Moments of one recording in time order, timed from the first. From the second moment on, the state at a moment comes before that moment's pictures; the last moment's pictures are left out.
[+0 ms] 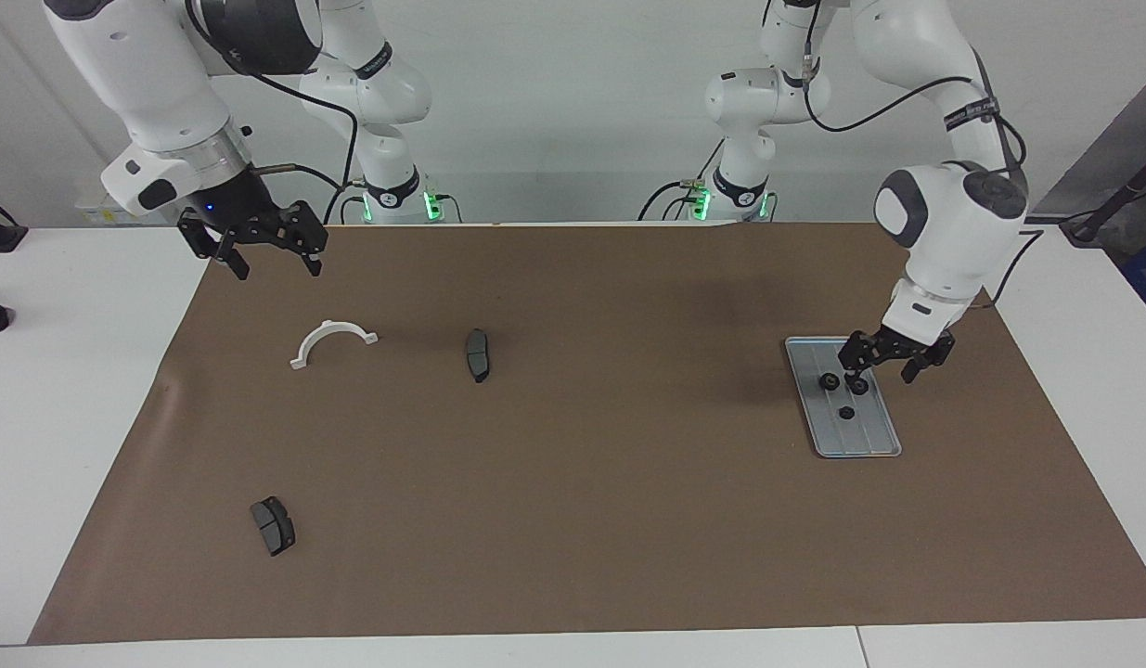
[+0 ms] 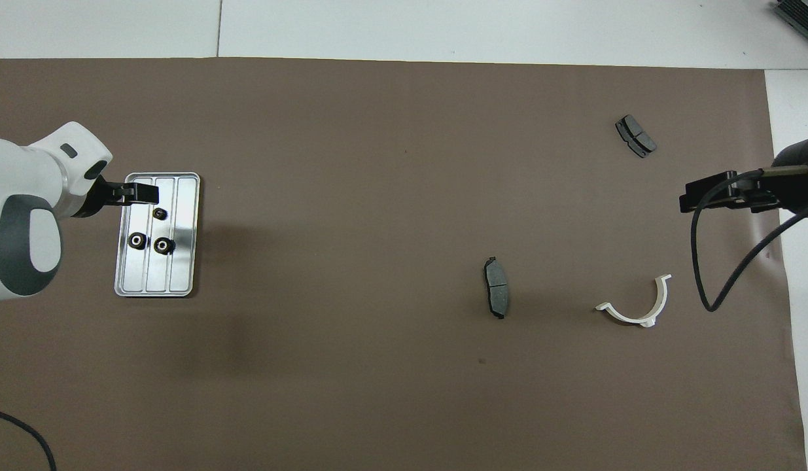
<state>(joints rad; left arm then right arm) -0.01 0.18 0.03 -2.02 -0.02 2.35 0.07 -0.04 0.01 0.04 -1.61 0.05 1.63 0.01</state>
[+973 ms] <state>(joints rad) 0.00 0.30 0.03 -2.04 -0.02 2.48 0.07 -0.04 0.01 0.04 -1.61 0.05 1.63 0.01</state>
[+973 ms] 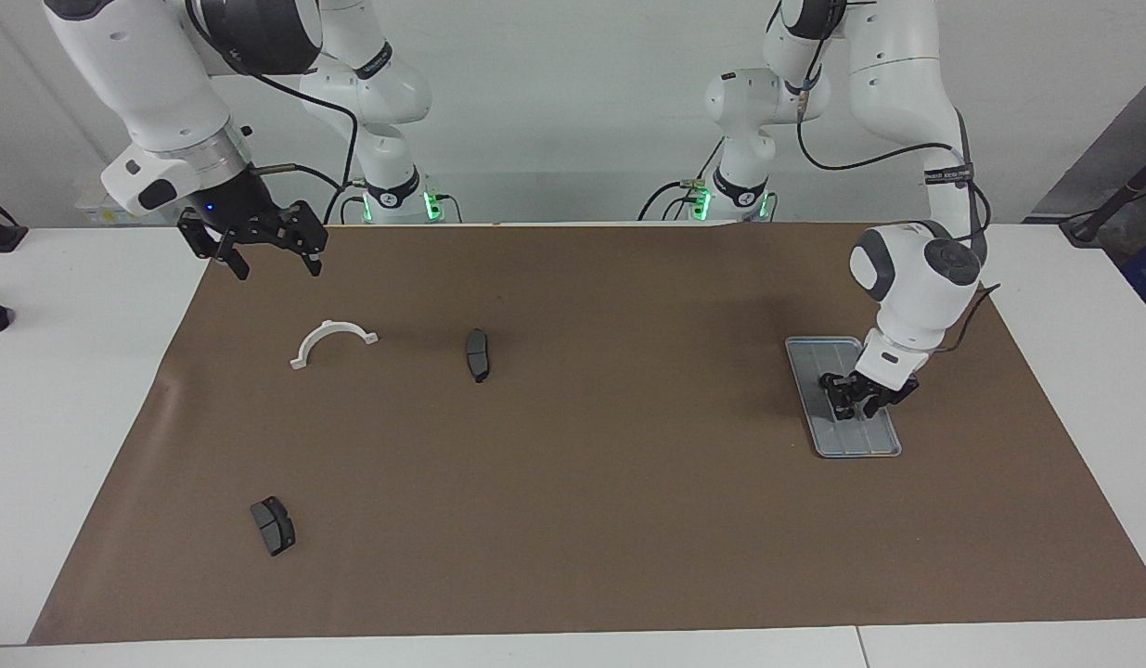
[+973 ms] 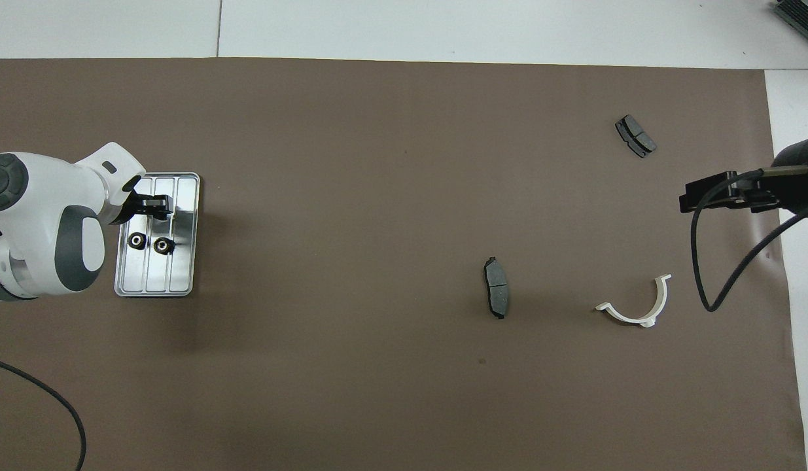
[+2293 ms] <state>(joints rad) -0.01 0.29 0.02 -1.92 -0.02 2.29 0.04 -0.04 0.01 0.04 -1.61 0.05 1.63 0.01</state>
